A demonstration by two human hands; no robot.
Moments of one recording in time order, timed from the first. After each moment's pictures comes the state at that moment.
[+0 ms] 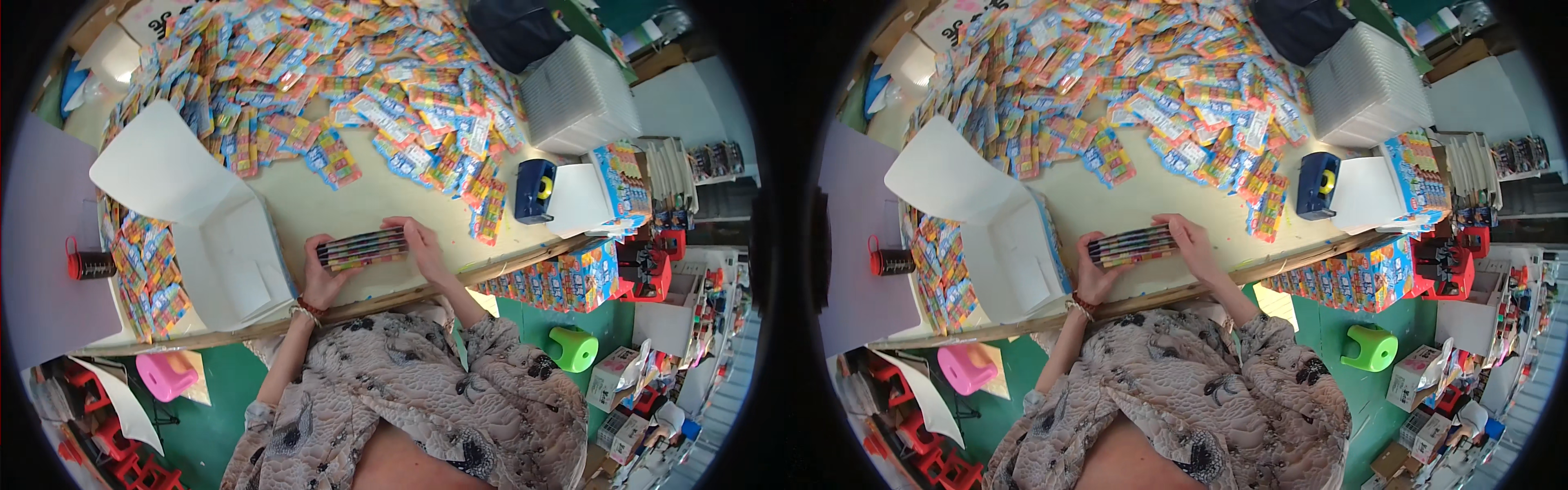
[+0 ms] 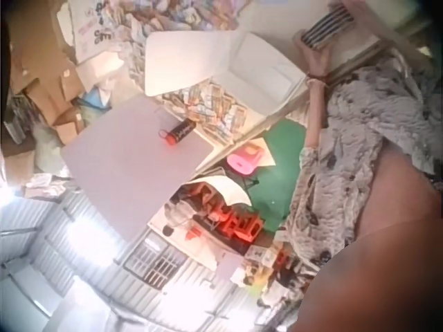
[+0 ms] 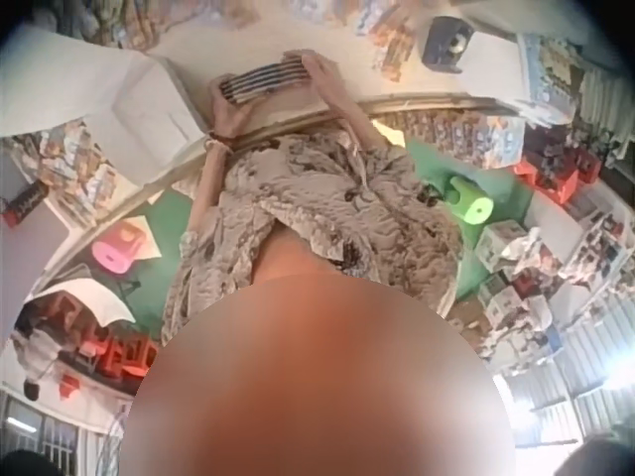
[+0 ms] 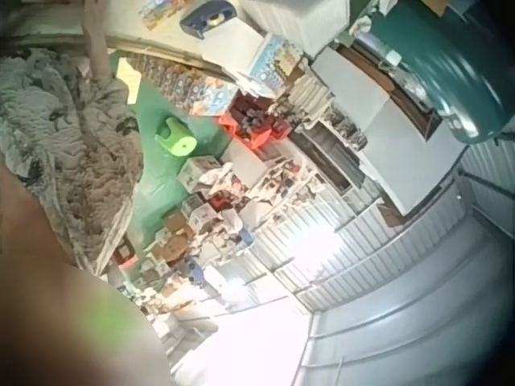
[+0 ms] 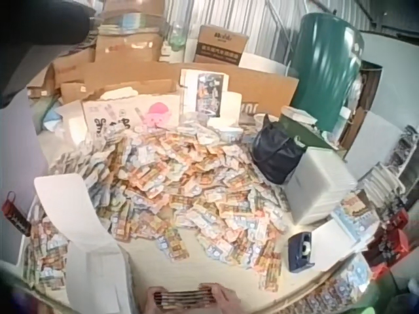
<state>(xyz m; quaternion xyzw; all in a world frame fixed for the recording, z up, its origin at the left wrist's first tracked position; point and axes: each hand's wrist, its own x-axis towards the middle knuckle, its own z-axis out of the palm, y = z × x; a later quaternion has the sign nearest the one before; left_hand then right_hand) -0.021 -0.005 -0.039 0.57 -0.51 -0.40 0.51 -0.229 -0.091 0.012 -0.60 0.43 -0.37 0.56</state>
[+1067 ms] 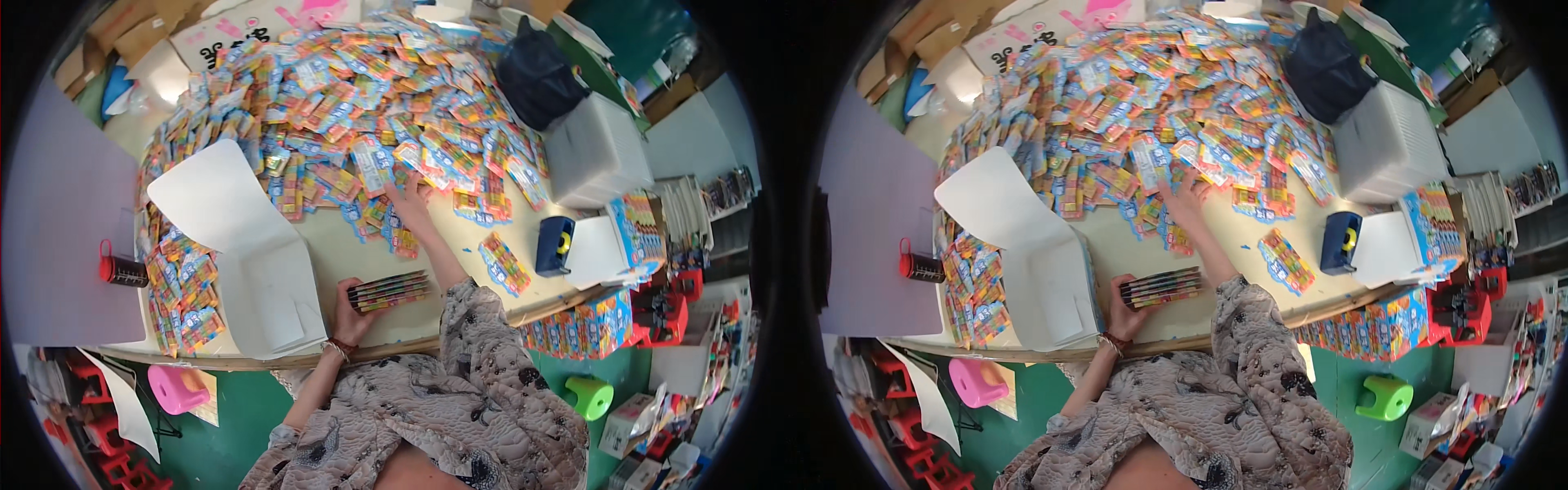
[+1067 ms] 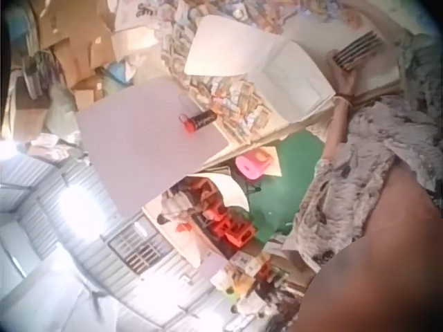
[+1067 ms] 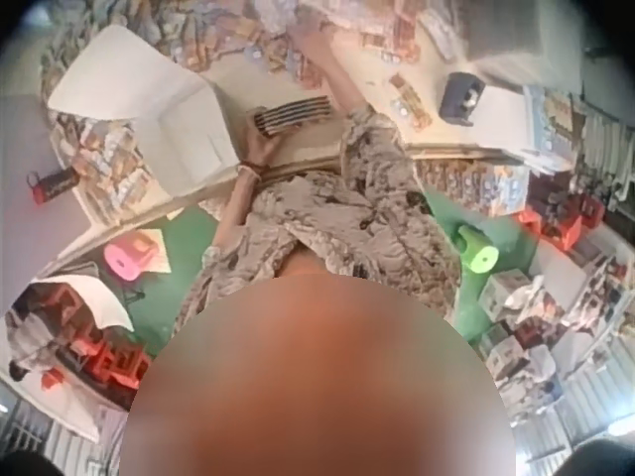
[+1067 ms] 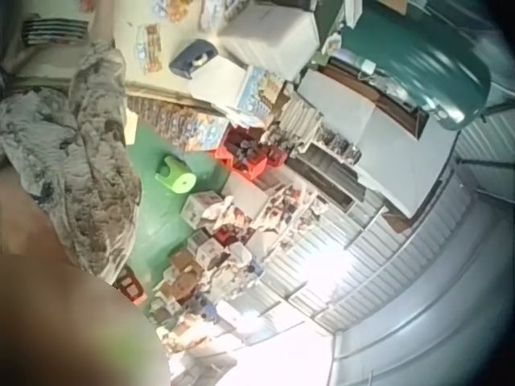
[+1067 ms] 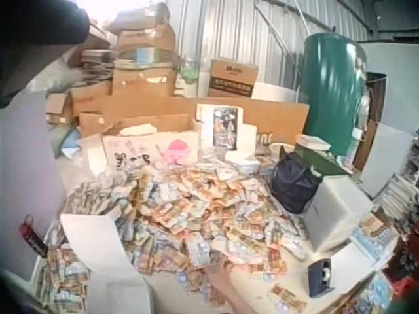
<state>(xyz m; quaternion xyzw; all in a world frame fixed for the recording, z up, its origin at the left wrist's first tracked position) -0.028 -0.013 -0.034 0.58 -0.47 -0.40 0.53 -0.134 -0.248 -0.011 -0.64 0.54 -0.28 0.46</state>
